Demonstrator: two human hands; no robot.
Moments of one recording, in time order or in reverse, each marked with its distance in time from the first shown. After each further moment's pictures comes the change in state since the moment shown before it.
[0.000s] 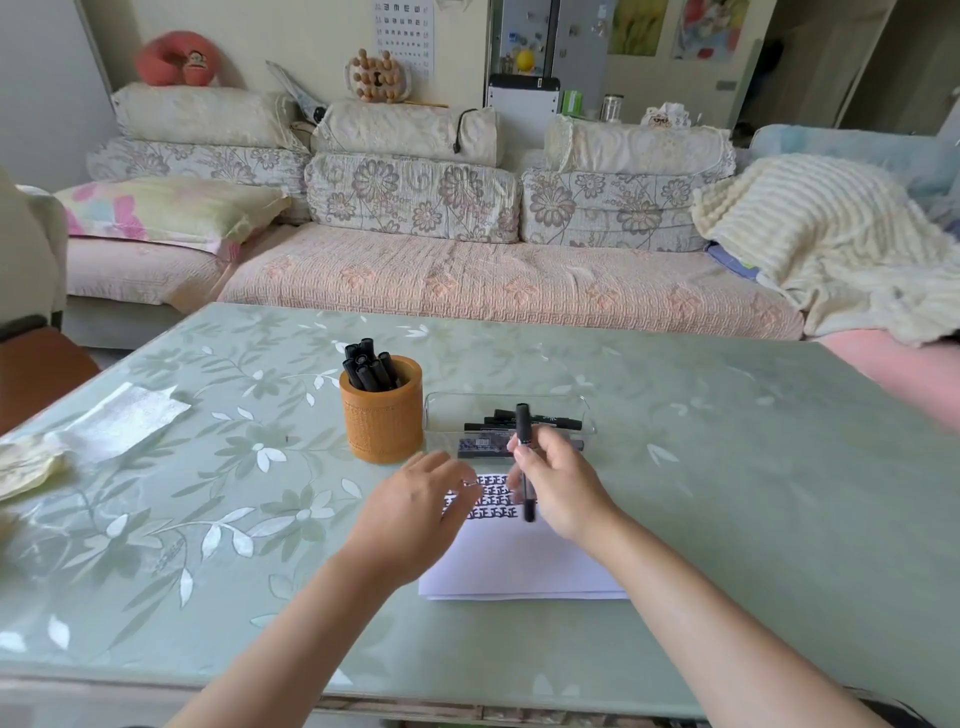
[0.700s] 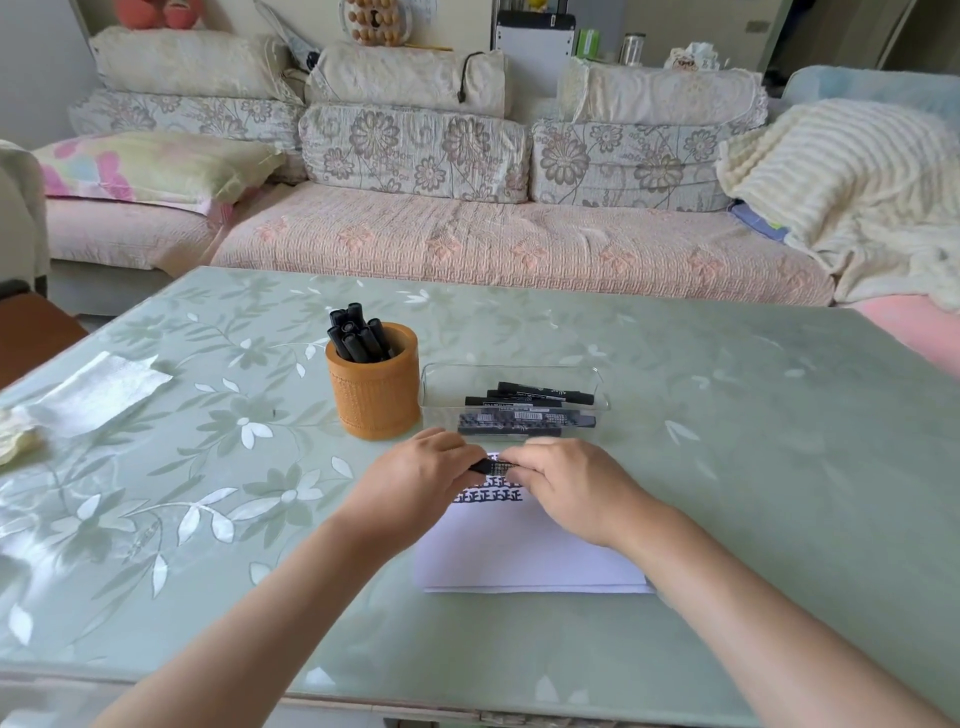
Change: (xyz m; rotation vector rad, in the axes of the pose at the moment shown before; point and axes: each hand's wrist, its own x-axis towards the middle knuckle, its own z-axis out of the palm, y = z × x) left_hand 0.021 -0.024 0.018 0.108 -0.117 0.212; right_hand 0.013 0.024 -0.017 -0.810 -0.236 -0.416
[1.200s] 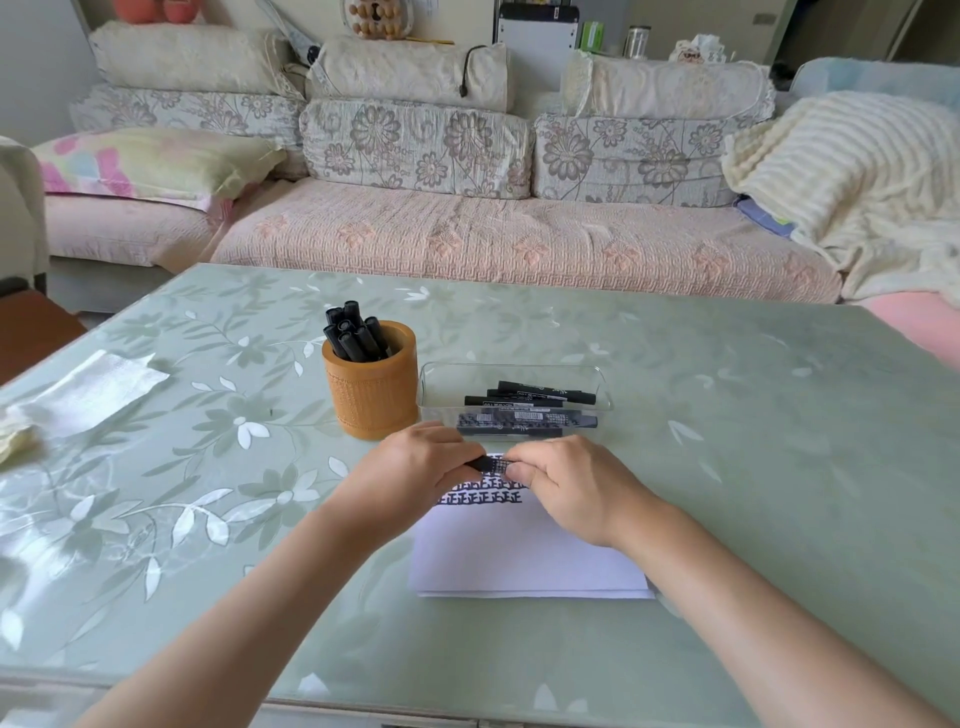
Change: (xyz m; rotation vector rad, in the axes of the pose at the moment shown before) left_hand 0.007 -0.010 -0.007 -0.071 -0.021 0.062; right_hand 0.001 0.004 -0.005 0.067 0.018 0.008
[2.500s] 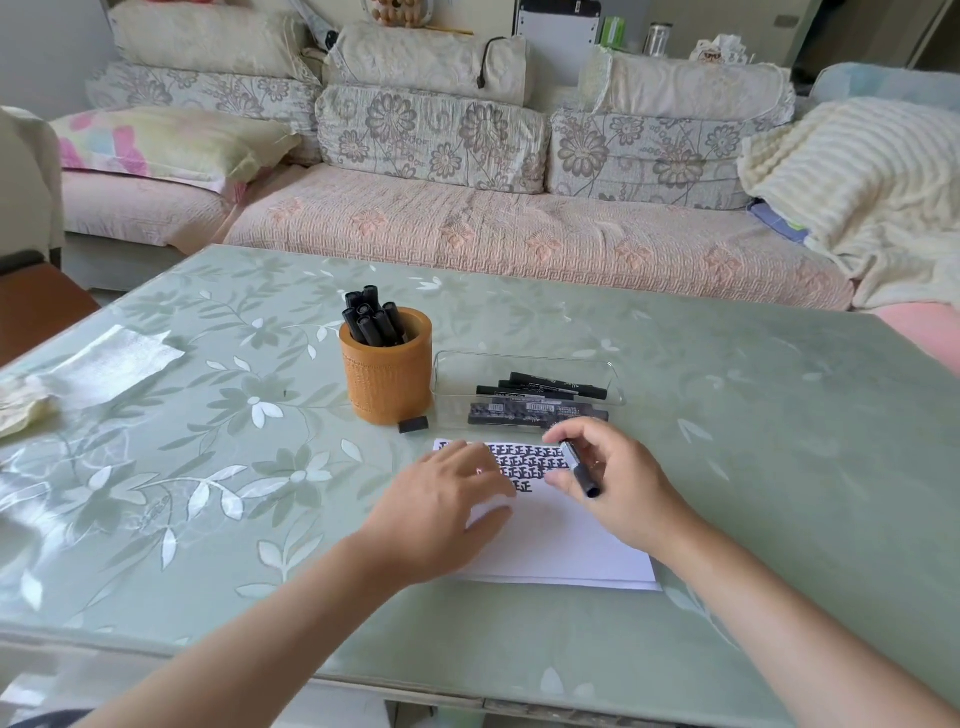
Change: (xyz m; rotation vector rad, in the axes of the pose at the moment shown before) left_hand -0.028 0.035 0.021 -0.022 0.015 -0.100; right_hand -0.025 0.019 0.008 0.465 0.202 0.138
